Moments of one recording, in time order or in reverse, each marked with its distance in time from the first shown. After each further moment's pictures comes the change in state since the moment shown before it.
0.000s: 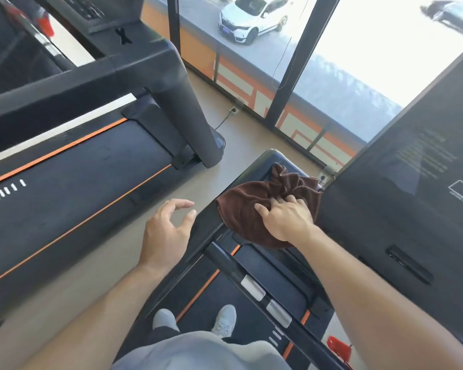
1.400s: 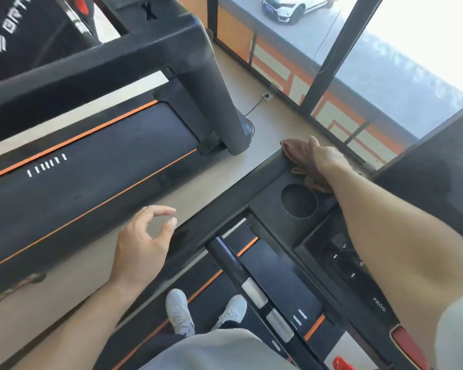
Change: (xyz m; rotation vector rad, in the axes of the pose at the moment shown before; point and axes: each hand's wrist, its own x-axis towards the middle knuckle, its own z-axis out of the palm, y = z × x) left_hand -0.030 -0.008 -0.019 0.168 0.124 -0.071; right_hand 0.125 0.056 -0.058 0.577 0.039 0.302
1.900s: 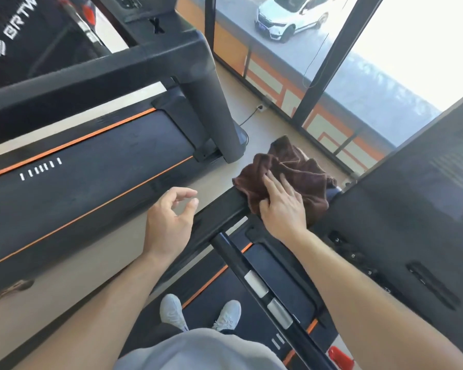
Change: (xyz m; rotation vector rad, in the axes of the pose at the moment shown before) left_hand 0.012 0.022 0.015 -0.197 0.005 0.014; right_hand -0.126 0.017 0.093 -0.198 0.143 -0.585
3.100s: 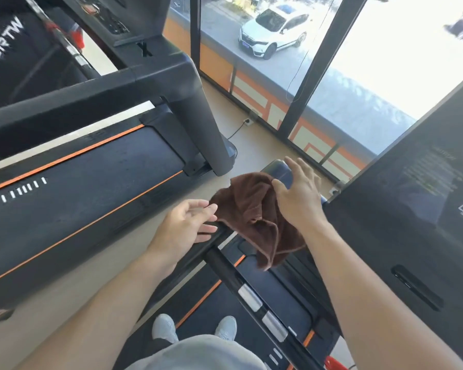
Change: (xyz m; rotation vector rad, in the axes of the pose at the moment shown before) left_hand 0.008 0.045 0.004 -0.390 -0.392 -0.345; right_hand 0.000 -0.021 -0.091 0.387 0.133 0.307
